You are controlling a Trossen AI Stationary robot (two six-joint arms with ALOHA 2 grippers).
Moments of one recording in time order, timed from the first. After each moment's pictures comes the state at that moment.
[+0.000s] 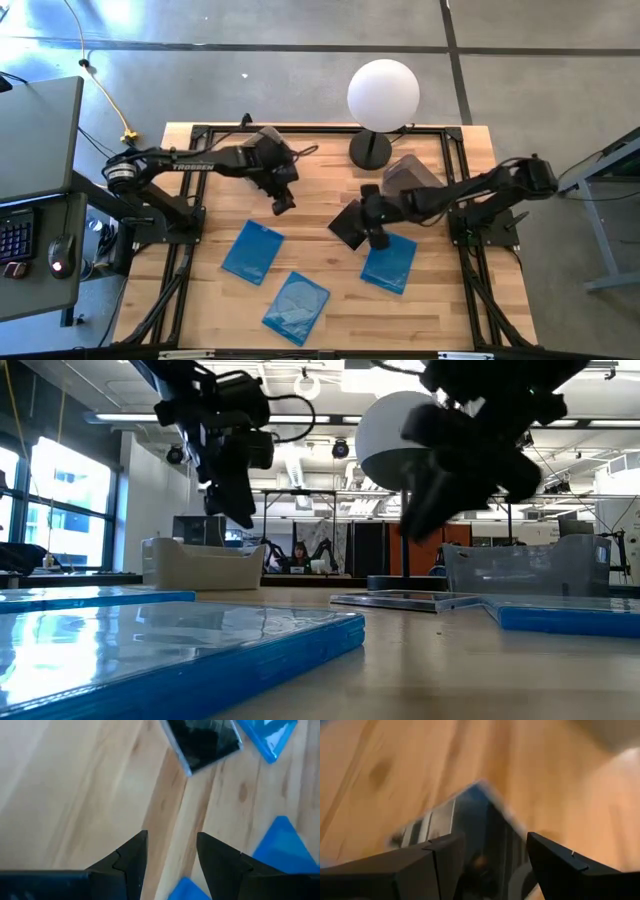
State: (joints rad) left arm 0.32 1.46 0.97 -0.50 0.36 -0.16; right arm 0.07 1.47 0.75 -0.14 0.14 -0.22
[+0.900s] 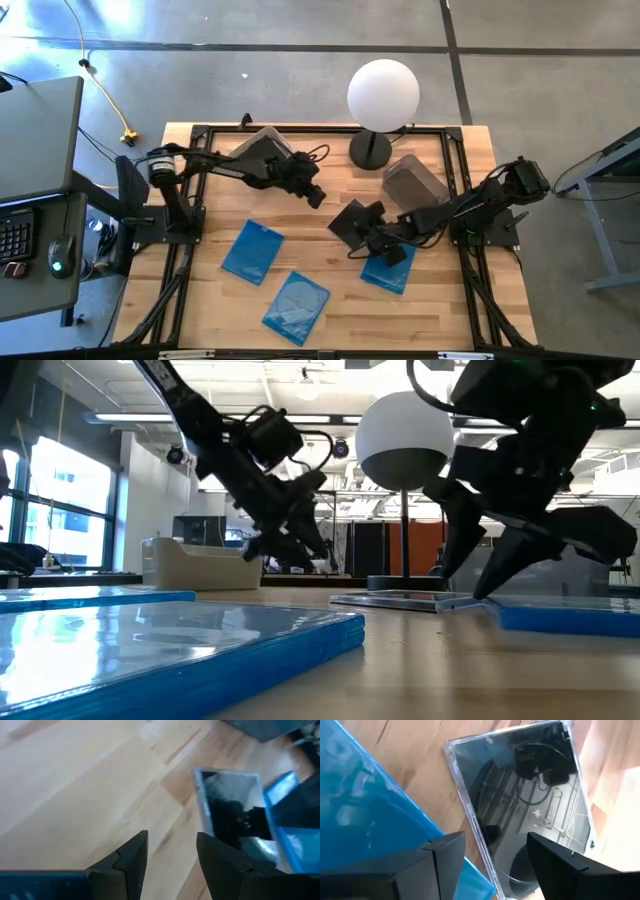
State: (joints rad) left arm 0.28 1.79 0.95 0.11 0.18 -0.58; right arm 0.25 1.55 0.69 -0.23 0.32 -0.35
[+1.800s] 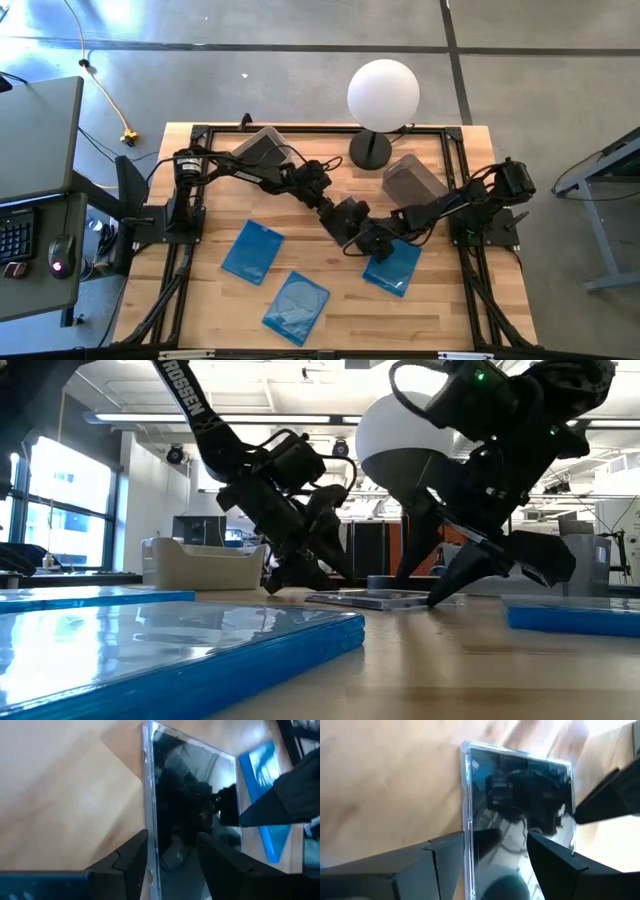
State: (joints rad) left arm 0.23 1.98 1.05 0.17 0.43 -0.65; right arm 0.16 1.66 0.69 0.08 0.27 -0.63
